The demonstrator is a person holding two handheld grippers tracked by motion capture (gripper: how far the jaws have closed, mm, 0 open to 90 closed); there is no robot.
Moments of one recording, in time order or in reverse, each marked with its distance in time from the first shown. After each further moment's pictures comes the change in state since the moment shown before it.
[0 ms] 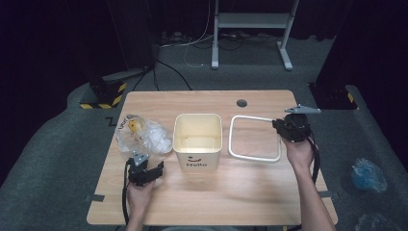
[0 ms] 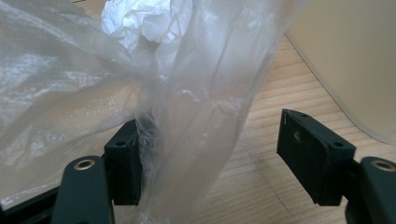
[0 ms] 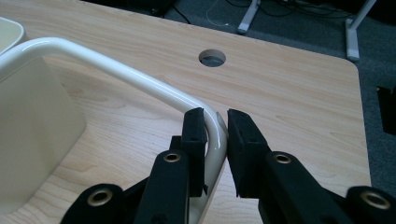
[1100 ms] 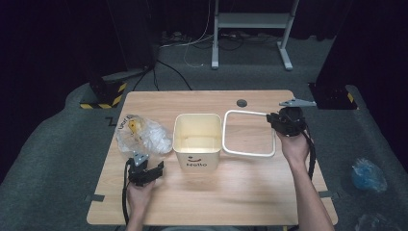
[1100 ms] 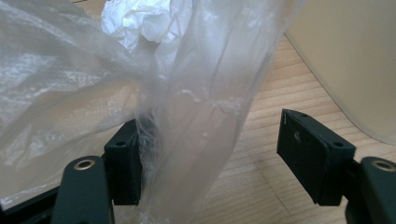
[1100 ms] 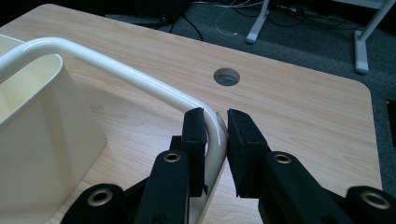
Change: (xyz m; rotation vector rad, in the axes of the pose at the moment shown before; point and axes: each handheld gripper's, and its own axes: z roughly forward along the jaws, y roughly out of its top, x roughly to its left) left arm 0.000 0.000 0.000 -0.001 -0.003 -0.004; right arm 0.017 0.024 -0.003 -0.022 0.030 -0.020
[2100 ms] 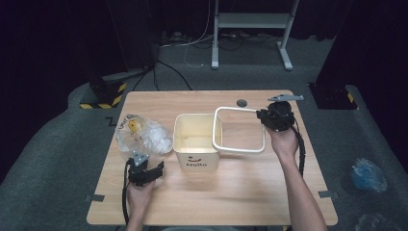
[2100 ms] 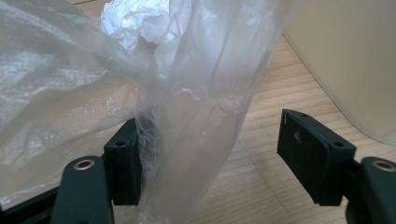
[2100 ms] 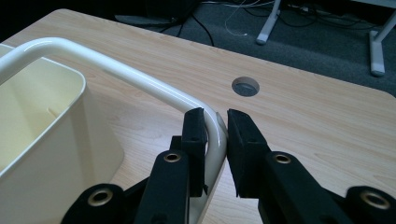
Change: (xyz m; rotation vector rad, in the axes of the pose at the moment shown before) left arm 0.000 0.000 -0.001 -0.001 -0.002 0.005; right arm 0.020 0.018 0.017 0.008 0.031 0.000
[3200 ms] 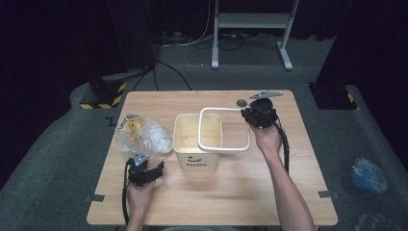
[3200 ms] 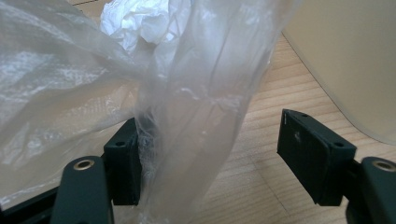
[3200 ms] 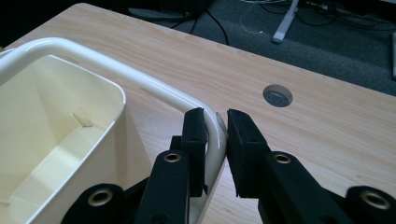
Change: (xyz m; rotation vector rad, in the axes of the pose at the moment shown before) left arm 0.000 0.000 0.000 0.000 0.001 0.002; right arm 0.036 0.016 0.025 0.026 0.038 -0.034
